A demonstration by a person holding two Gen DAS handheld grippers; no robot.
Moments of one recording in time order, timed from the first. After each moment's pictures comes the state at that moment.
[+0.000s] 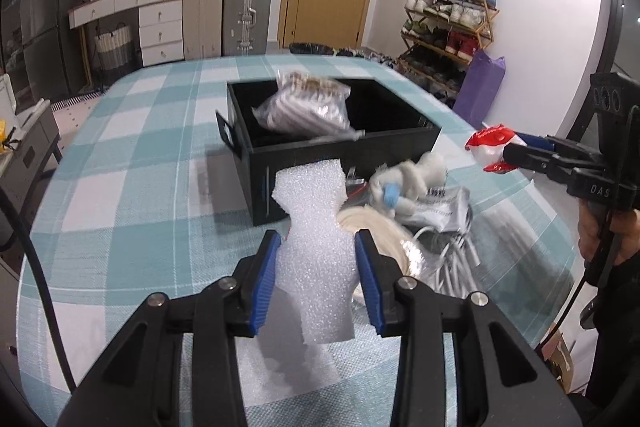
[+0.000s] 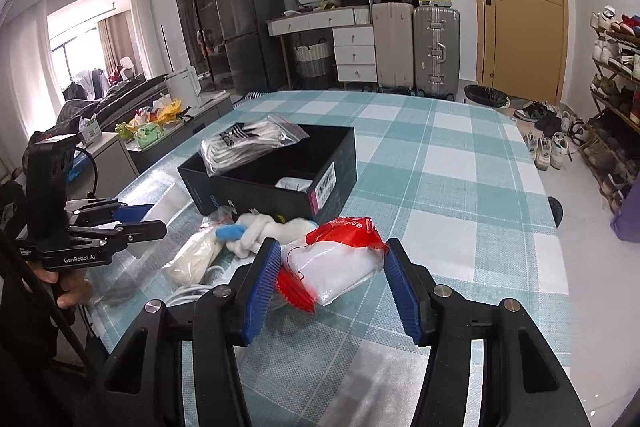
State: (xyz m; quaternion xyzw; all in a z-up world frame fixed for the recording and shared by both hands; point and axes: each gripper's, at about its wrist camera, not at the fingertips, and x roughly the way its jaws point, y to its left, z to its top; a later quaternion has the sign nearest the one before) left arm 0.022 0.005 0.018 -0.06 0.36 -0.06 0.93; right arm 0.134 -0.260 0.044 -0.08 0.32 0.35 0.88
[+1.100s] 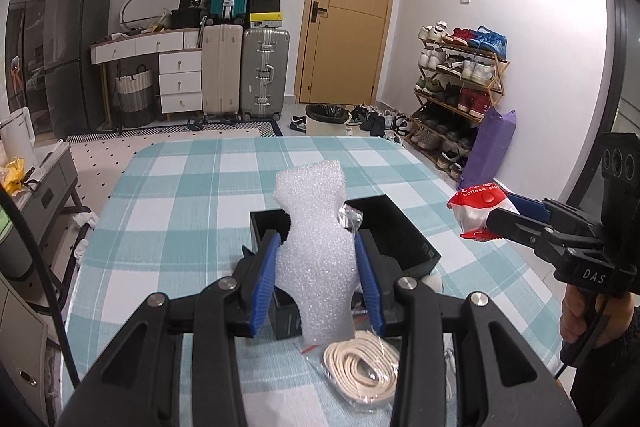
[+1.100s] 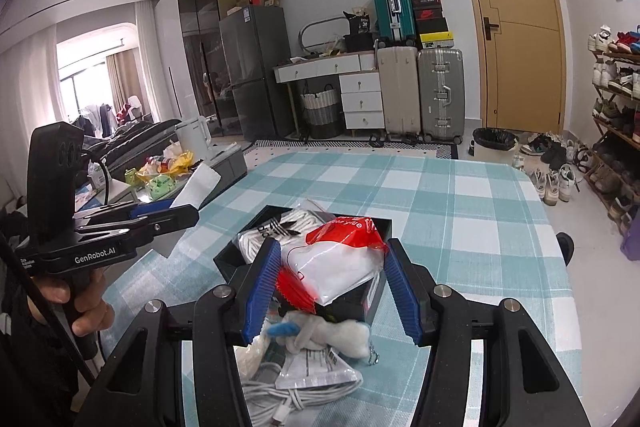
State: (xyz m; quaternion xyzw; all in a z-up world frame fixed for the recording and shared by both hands) left arm 0.056 0.021 0.092 -0.06 0.27 -0.02 0.96; right arm 0.130 -0.215 0.104 -0.03 0.25 0.36 0.90
